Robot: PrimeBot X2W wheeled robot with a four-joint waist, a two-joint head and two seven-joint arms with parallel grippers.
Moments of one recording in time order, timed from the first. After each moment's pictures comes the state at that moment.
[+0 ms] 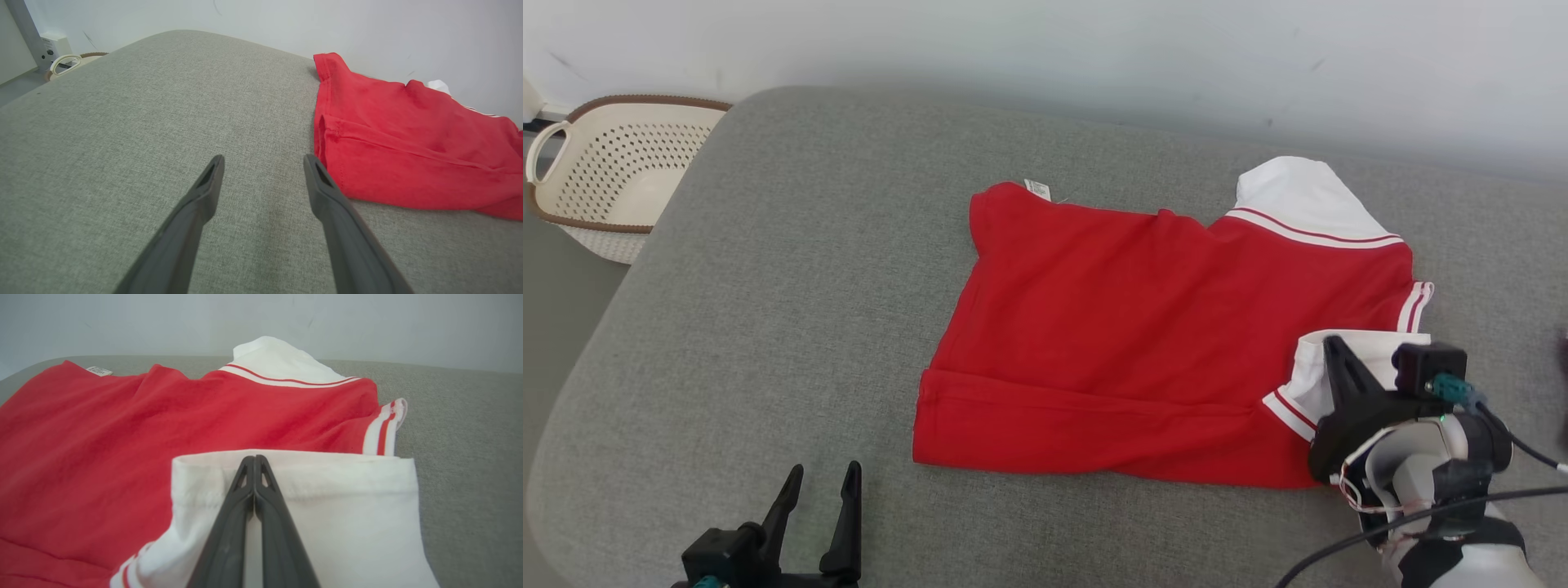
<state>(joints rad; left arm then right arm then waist) -0.21 0.05 -0.04 0.36 -0.22 -0.09 -0.26 -0.61 -0.24 0.29 0.93 0.28 0.13 -0.26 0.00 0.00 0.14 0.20</state>
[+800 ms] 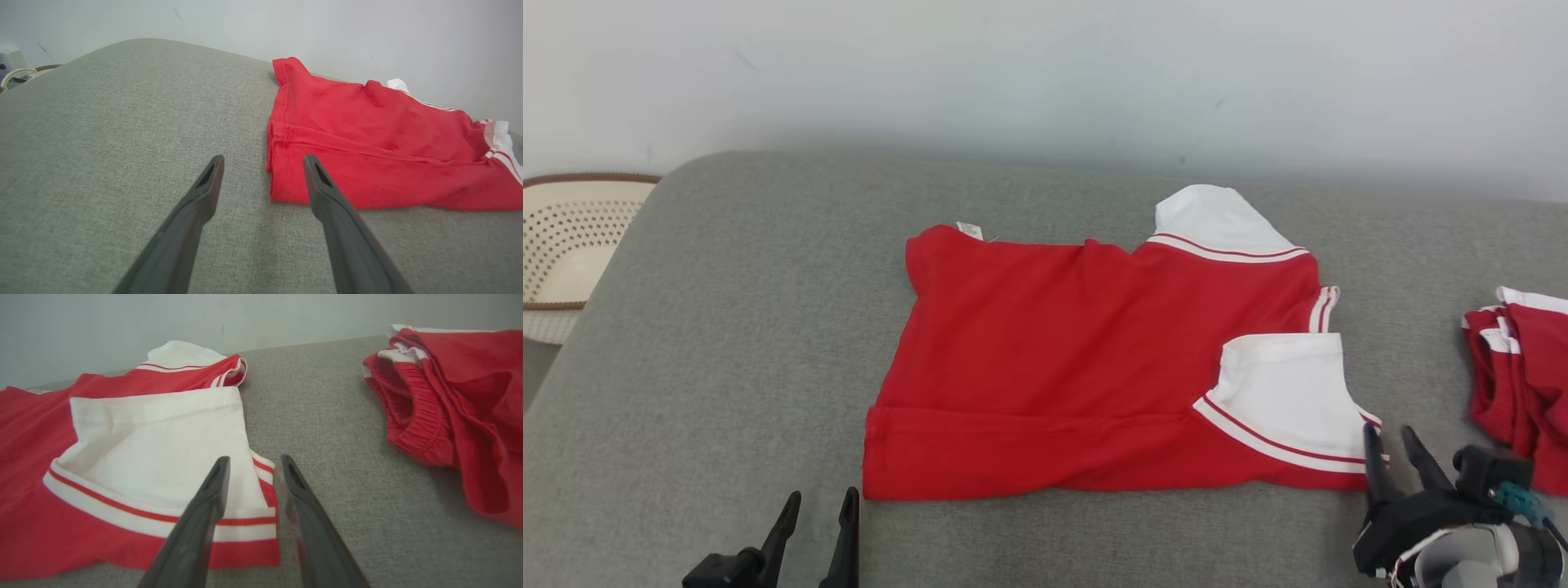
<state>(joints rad) -0.17 0.05 -0.04 0.36 -0.21 -0.08 -0.26 -0.35 -0.26 0.18 0.72 0.33 0.13 -0.26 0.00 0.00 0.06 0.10</state>
